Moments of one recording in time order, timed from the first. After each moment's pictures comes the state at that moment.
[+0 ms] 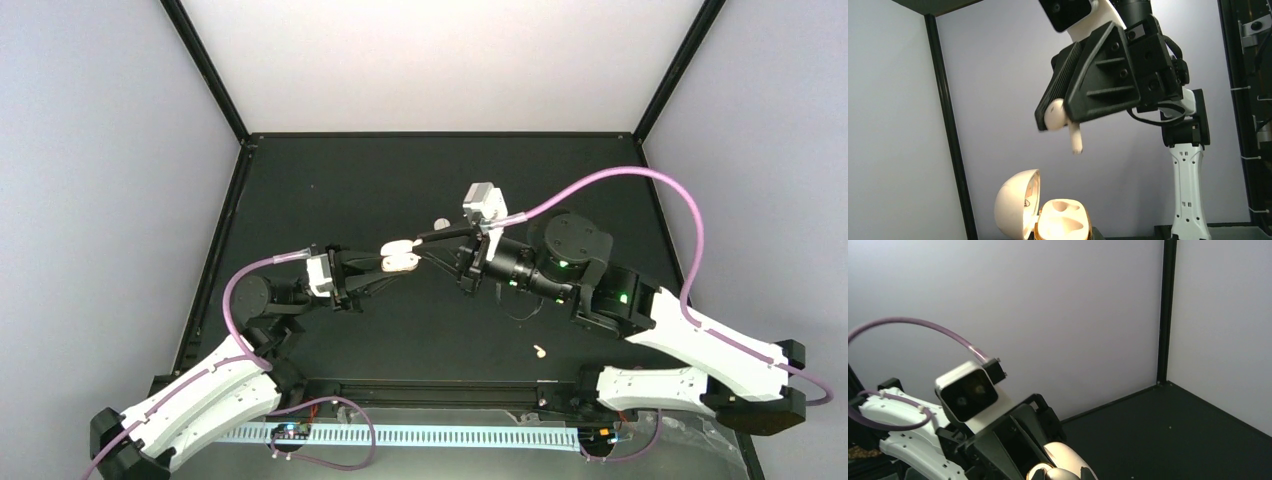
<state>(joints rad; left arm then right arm) -0.72 0.66 0.48 0.71 0.61 -0.13 1.19 1.01 1.30 -0.25 -0.02 0.17</state>
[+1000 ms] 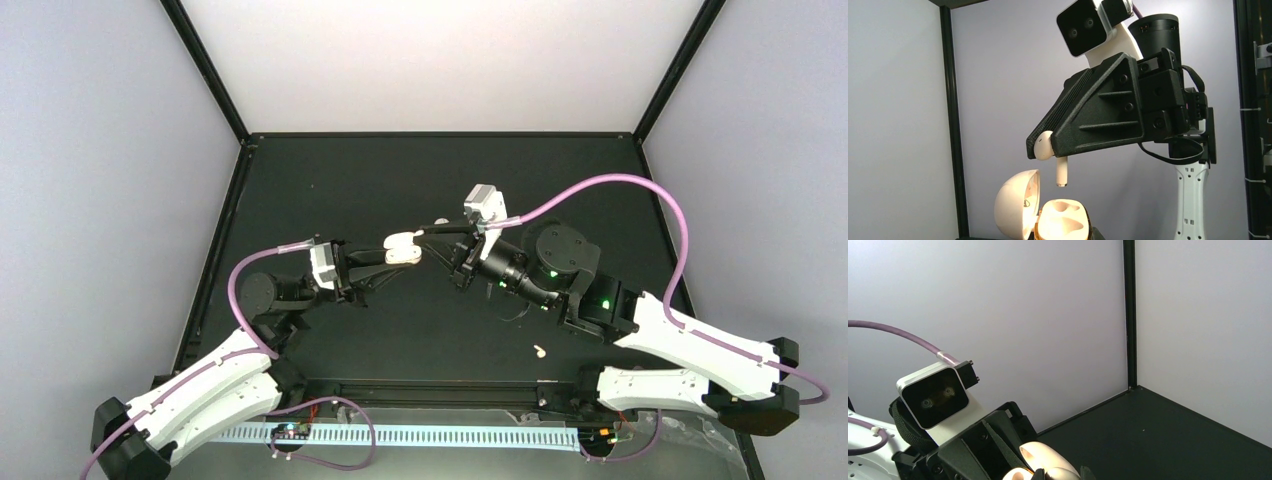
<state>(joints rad) -0.73 0.71 0.48 0.78 0.55 -0.22 1.20 1.00 1.17 -0.10 0.14 0.17</state>
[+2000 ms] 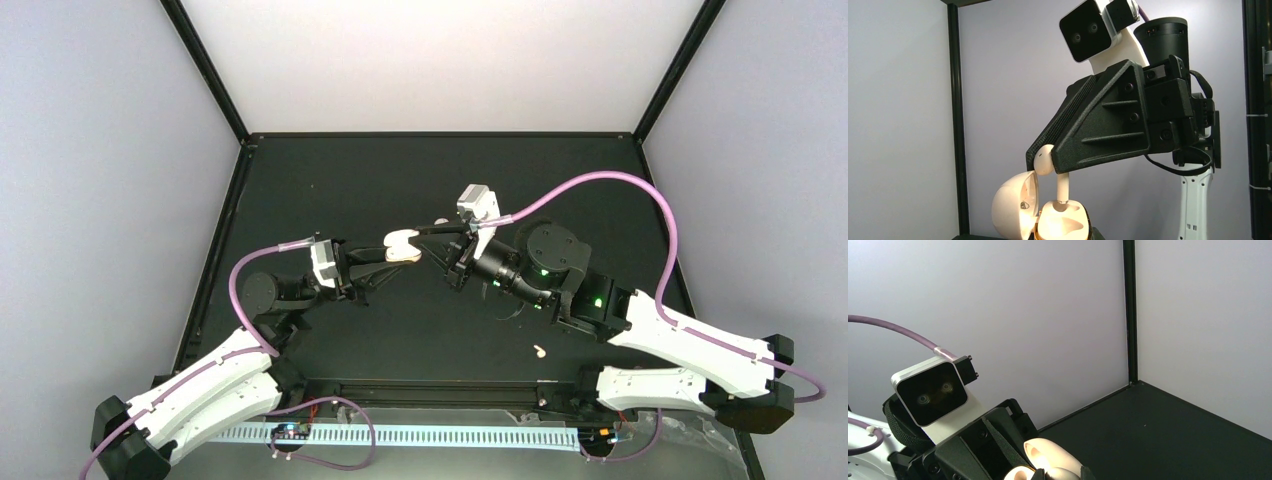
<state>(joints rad) -0.73 0.71 0.48 0.78 0.52 -0.24 1.20 1.03 1.17 -0.09 0.14 0.18</state>
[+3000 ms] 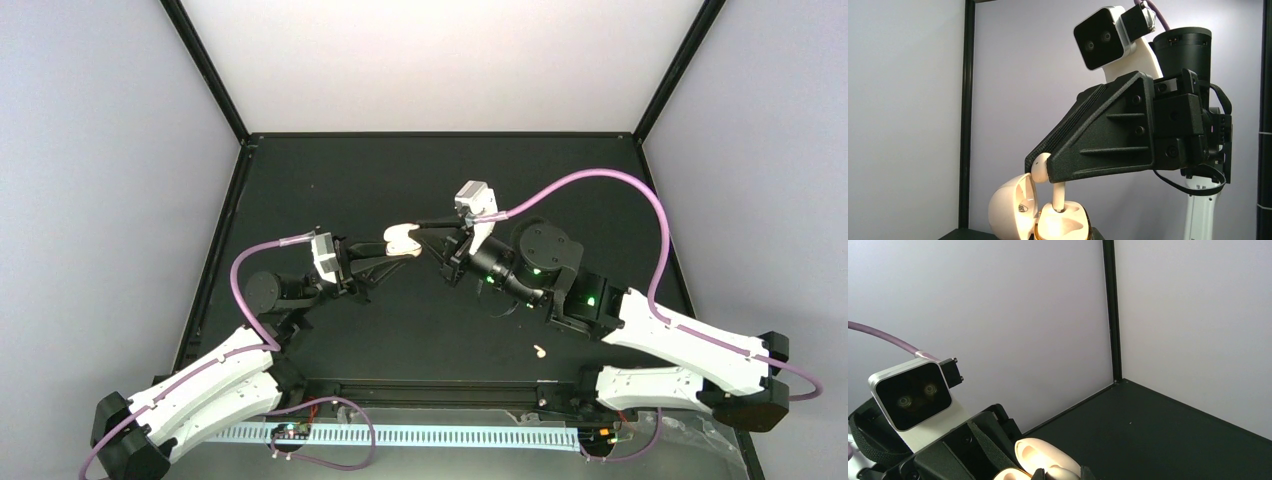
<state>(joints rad) -0.75 0.73 0.48 0.79 0.46 -0.29 1.20 1.05 1.16 -0.08 0.21 0.19</state>
